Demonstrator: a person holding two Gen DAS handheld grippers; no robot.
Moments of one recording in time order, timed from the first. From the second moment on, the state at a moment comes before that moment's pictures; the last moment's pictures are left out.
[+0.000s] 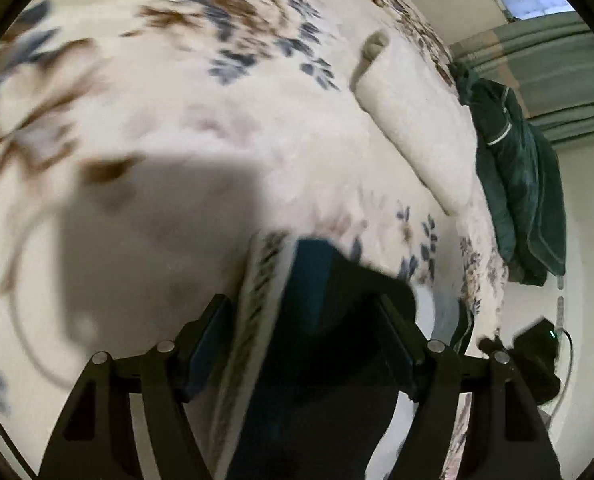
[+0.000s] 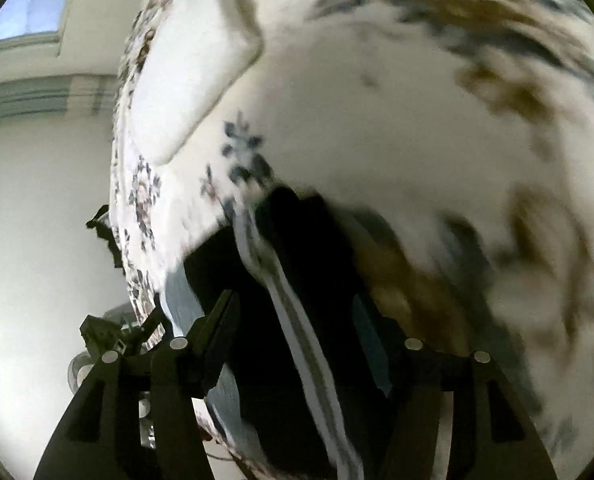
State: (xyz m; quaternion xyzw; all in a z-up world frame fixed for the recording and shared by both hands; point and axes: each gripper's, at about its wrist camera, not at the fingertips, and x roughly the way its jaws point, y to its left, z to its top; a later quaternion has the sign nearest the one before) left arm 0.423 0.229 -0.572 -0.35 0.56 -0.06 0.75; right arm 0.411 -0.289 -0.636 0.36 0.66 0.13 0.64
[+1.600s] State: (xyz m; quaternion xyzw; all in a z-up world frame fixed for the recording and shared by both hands) left arm 0.473 0.194 -0.504 -0.41 0.52 -0.21 0.72; right arm 0.461 -0.238 -0.632 0.44 0.63 0.31 0.56
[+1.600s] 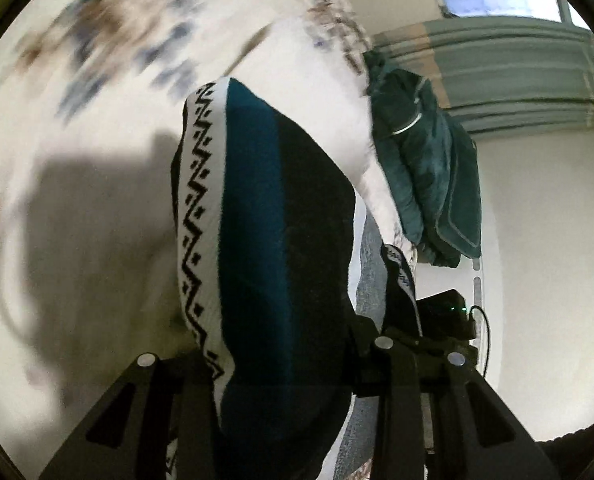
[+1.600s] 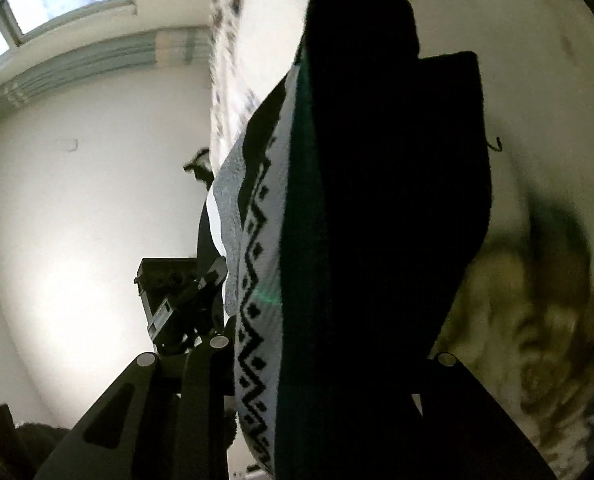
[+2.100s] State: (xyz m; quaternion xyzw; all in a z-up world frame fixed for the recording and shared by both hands) left arm 0.744 0.172 -0.496 -0.31 0.51 -0.24 0.77; right arm 0.709 -0.230 -0.611 0.43 0.57 0.26 0.65
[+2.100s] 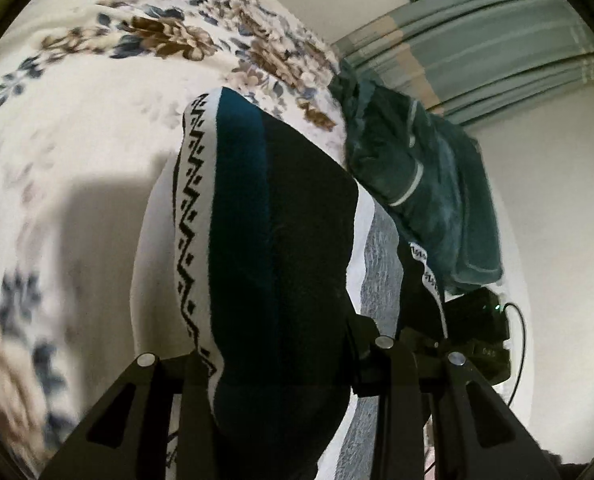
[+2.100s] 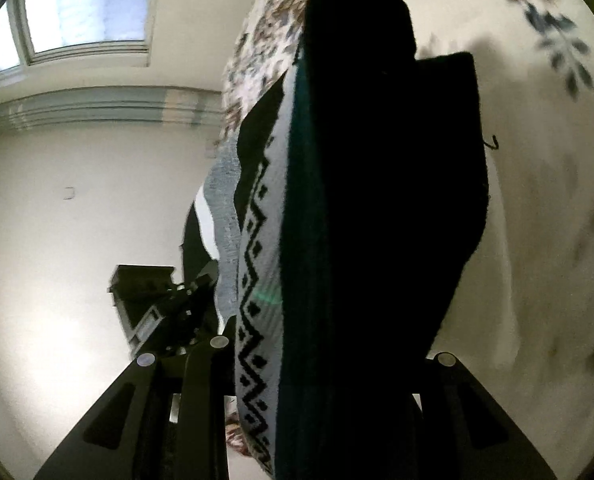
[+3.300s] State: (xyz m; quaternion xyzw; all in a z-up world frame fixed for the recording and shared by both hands) left arm 0.581 0.128 -0.370 -0.03 0.49 0.03 0.87; right arm 0.546 -0.250 -0.377 0.00 0.55 -0.12 0.83
